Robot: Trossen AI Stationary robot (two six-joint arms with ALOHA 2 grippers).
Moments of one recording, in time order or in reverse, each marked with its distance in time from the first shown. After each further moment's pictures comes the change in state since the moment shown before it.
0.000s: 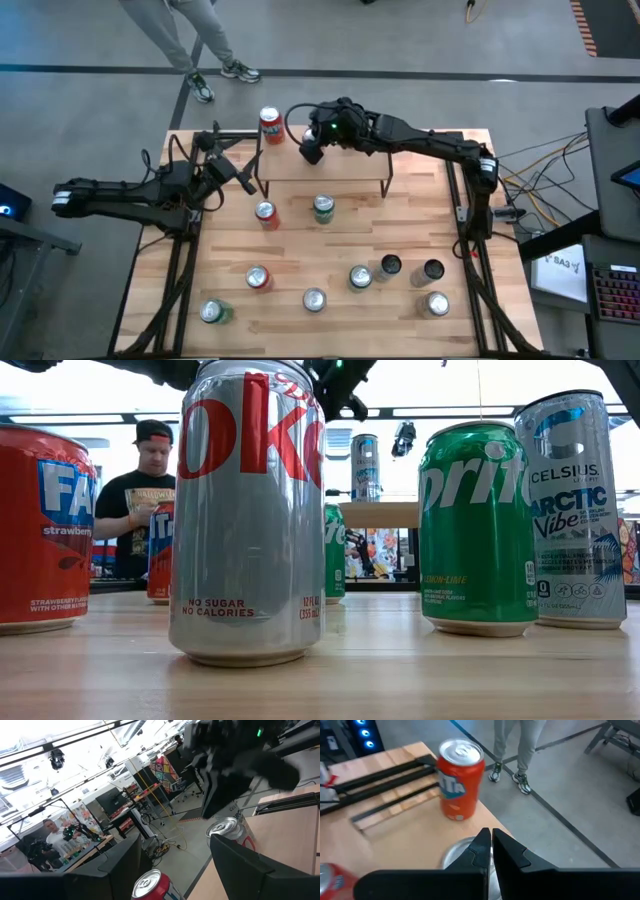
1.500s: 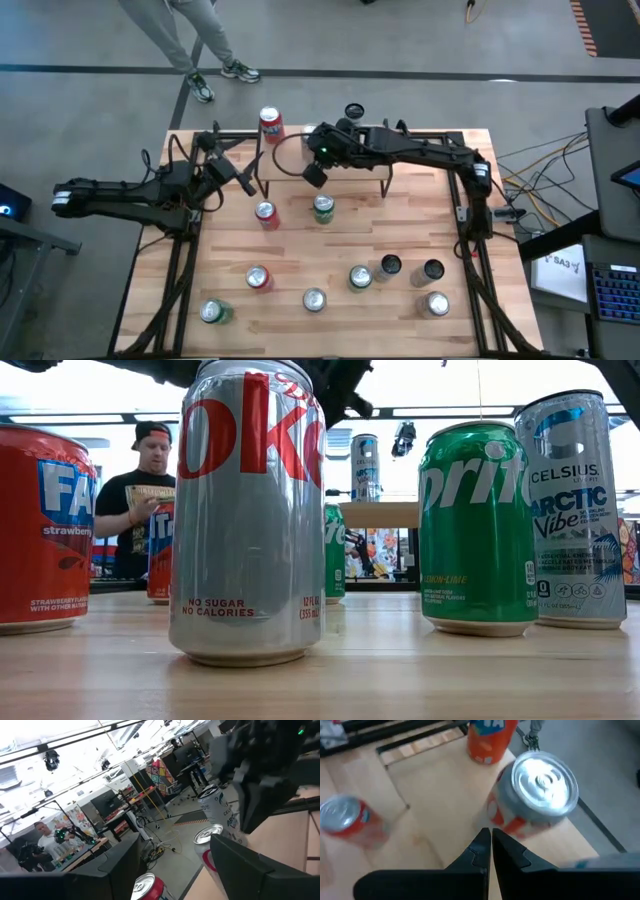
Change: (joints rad) left arm 0.000 0.000 0.000 0.000 0.031 -0.027; right arm 0.103 0.050 0.082 -0.301 0.011 0.093
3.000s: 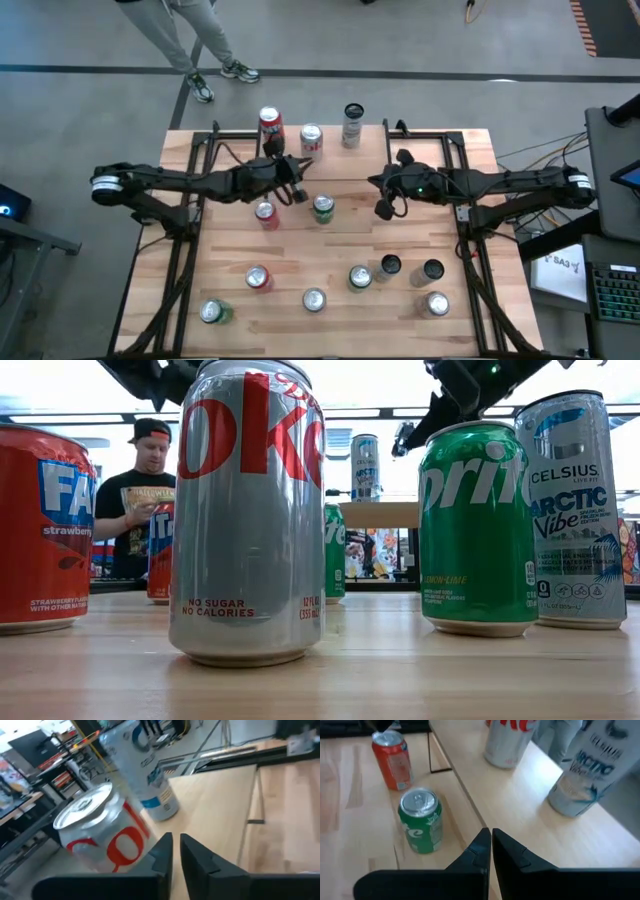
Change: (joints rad) left arm 0.116 0.632 0.230 -0.035 0.204 -0.330; right arm 0.107 -0.833 -1.210 0.663 -0.011 -0.144
